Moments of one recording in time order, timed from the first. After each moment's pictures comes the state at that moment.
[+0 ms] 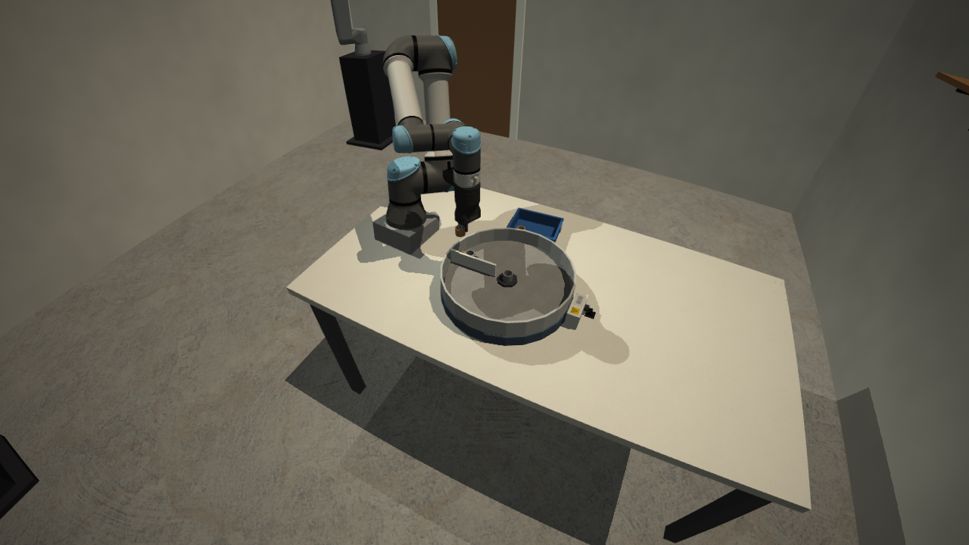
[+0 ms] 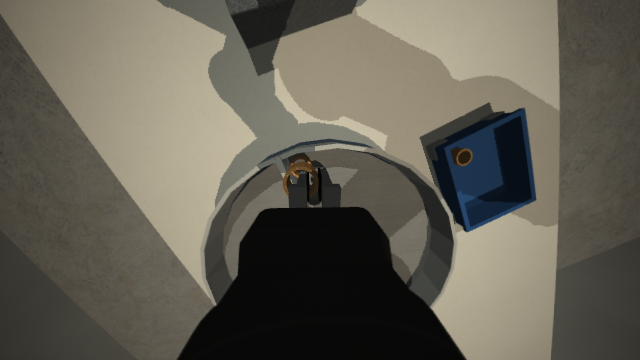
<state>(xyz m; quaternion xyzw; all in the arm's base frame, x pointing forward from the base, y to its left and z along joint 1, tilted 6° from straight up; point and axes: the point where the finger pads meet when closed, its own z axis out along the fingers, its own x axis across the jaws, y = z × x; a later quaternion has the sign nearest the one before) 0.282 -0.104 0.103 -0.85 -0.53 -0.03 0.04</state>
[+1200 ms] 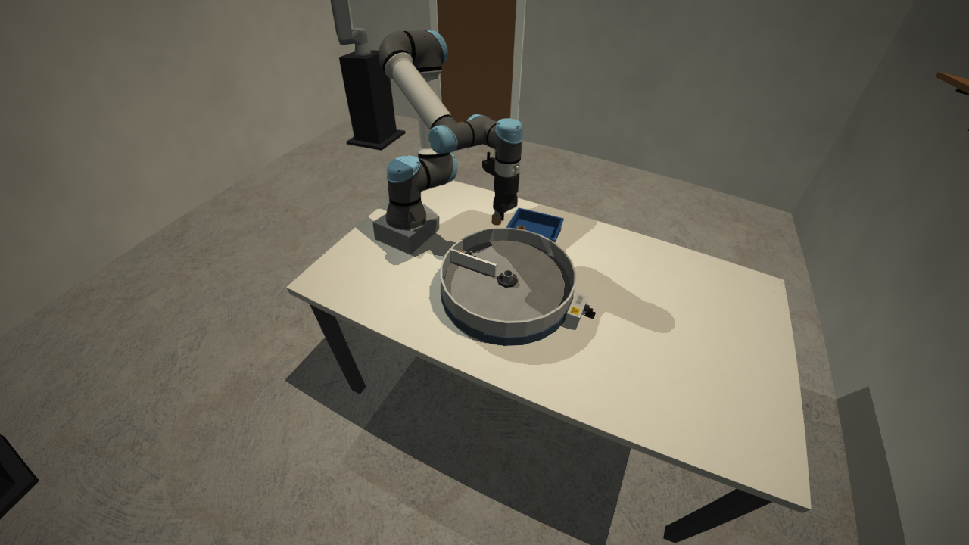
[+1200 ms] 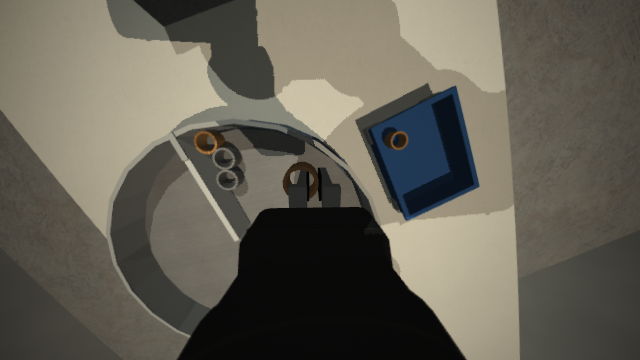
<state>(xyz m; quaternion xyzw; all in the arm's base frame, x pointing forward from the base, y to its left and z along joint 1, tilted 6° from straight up) 0.365 -0.001 0.115 -0.85 -0.53 -0.04 0.04</state>
